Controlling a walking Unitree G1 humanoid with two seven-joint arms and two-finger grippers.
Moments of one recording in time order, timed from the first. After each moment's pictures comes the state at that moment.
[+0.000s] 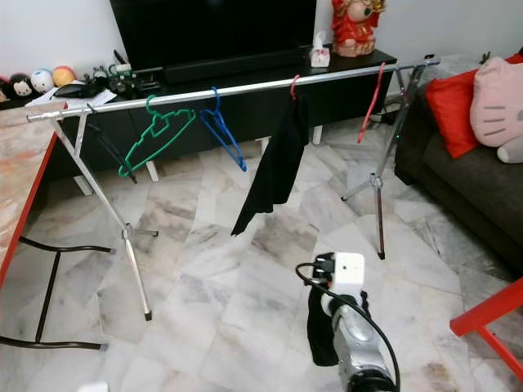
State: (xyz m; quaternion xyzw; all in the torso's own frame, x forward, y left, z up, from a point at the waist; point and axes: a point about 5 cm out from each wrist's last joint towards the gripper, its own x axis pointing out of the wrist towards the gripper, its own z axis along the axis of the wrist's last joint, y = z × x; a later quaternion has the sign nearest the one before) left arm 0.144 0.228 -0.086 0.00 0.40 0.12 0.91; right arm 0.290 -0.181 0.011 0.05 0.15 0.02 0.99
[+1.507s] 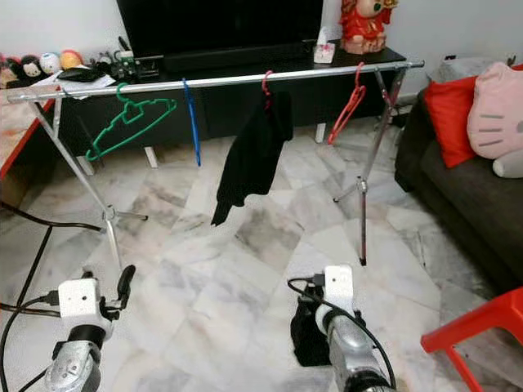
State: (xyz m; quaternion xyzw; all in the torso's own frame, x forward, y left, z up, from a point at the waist) left arm 0.235 0.209 0.049 0.02 -0.01 0.07 1.00; right arm 0.265 -0.181 -0.028 0.03 0.29 0.01 0.96
